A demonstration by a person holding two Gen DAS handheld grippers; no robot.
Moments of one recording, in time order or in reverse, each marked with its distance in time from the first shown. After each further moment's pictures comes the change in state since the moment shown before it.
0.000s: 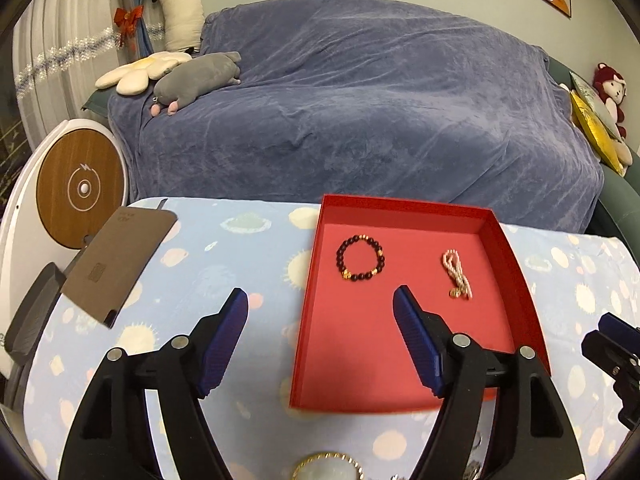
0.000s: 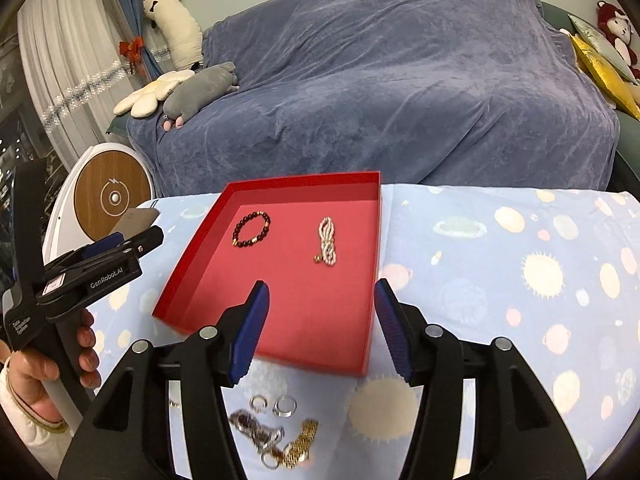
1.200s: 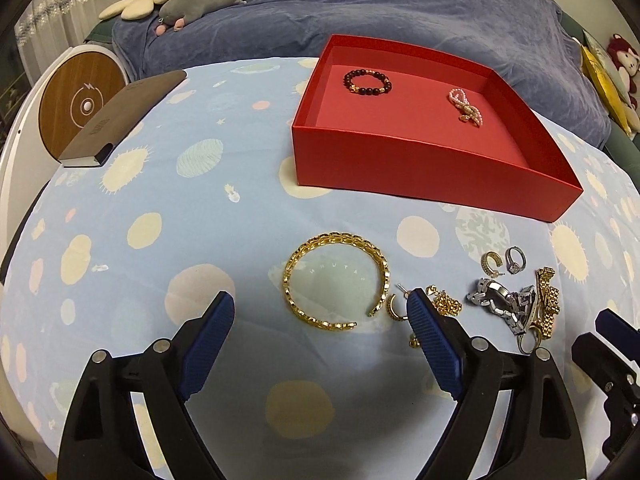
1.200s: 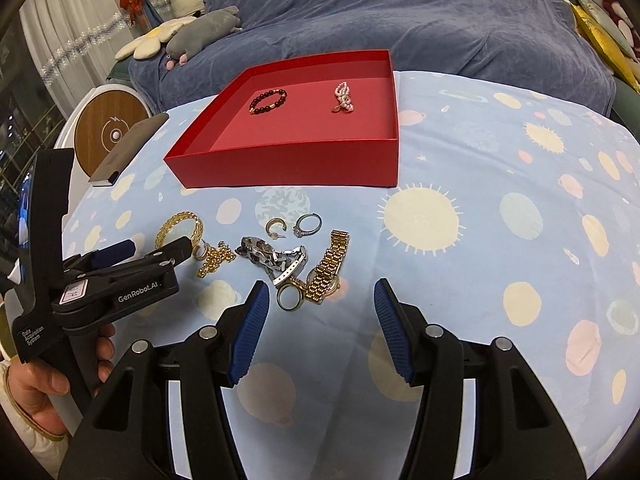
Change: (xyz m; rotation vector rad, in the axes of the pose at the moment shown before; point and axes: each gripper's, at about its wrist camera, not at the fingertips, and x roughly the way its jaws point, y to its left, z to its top) left arm 0.007 0.001 -0.138 -0.034 0.242 -0.004; right arm -0.002 0.026 -0.118 -0.012 0.161 -0.015
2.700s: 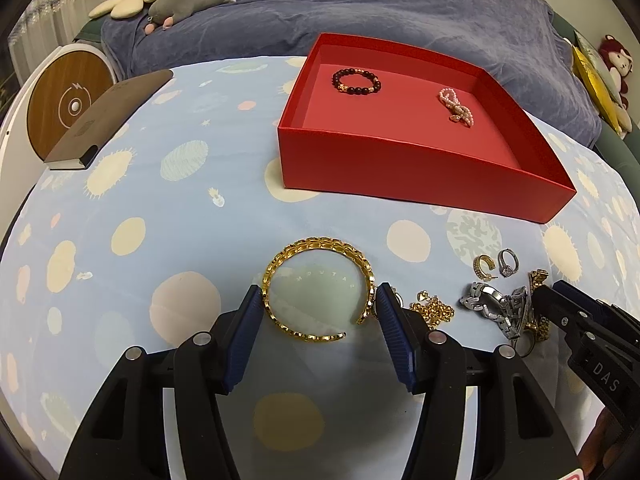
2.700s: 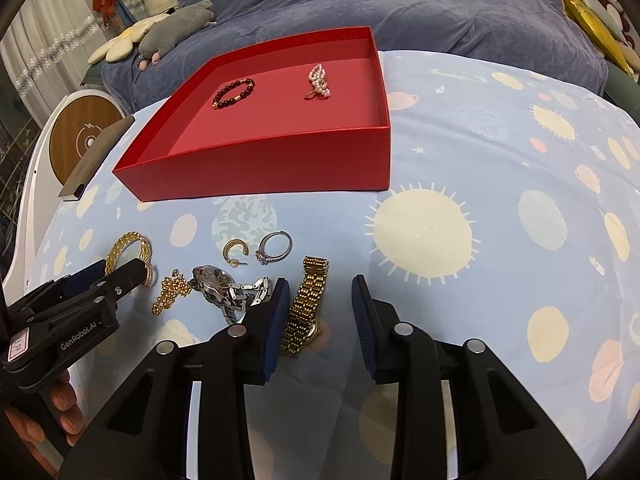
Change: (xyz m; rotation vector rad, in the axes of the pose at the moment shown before) left arm 0.002 0.000 0.002 0.010 0.000 -0.051; right arm 0.046 -0.014 0.017 0.072 0.030 -0.045
